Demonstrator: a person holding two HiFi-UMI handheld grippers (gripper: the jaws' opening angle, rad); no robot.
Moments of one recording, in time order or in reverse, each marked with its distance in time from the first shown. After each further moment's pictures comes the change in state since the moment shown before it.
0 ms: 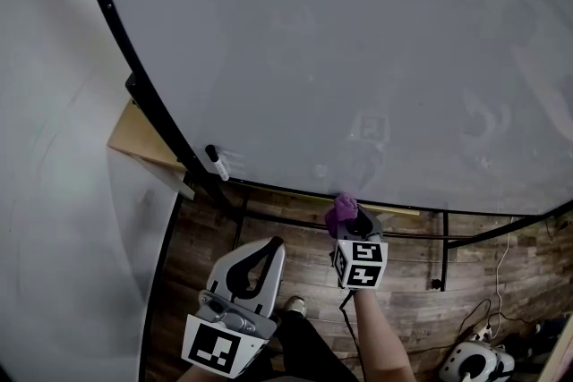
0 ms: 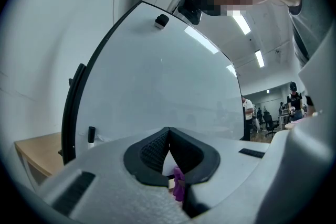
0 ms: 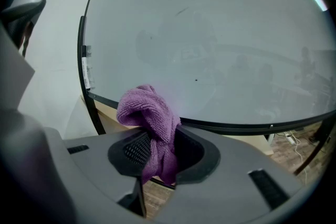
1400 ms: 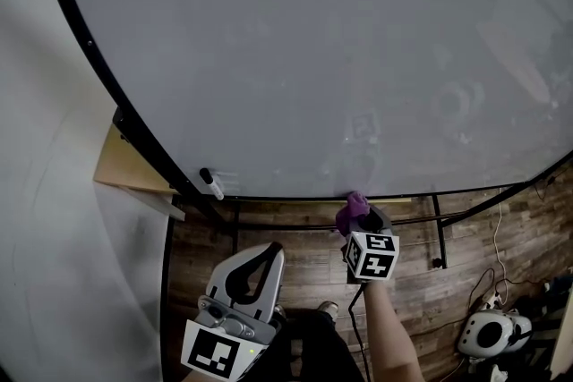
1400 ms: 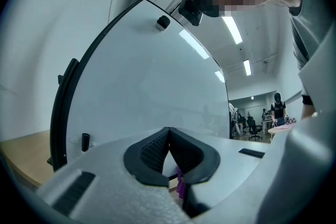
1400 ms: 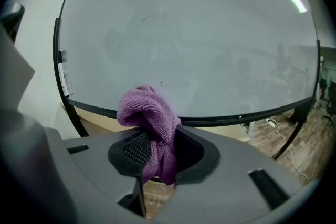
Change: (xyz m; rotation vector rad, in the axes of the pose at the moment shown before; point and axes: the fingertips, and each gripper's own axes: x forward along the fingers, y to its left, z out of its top) left arm -0.002 0.014 0.014 -0.022 -0.002 -0.167; right arm -0.016 -0.037 -0.003 0.133 0.036 -0.190
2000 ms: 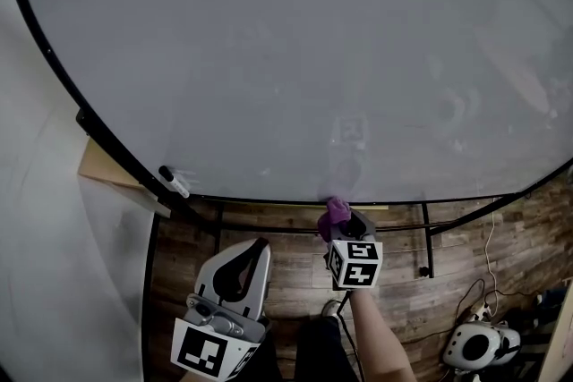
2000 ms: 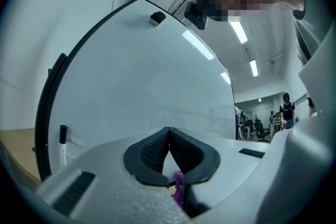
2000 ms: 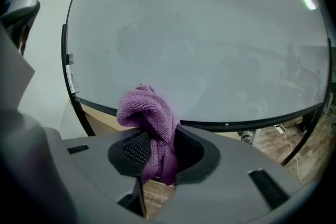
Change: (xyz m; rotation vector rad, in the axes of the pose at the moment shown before) left arm 0.044 -0.035 0.001 0.017 -0.069 0.081; right arm -0.004 -0.030 0.002 -0.052 -0.003 0.089
